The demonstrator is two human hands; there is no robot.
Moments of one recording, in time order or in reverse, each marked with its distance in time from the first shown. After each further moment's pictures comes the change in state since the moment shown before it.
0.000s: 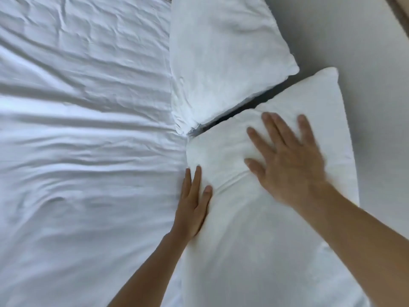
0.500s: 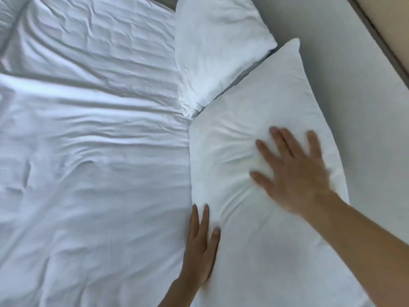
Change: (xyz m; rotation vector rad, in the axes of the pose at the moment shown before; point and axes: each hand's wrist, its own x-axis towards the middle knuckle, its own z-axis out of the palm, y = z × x) left_hand -0.199 -0.056 0.039 0.103 0.006 -0.016; right_hand -0.136 -0.009 0.028 0.108 -0.017 0.046
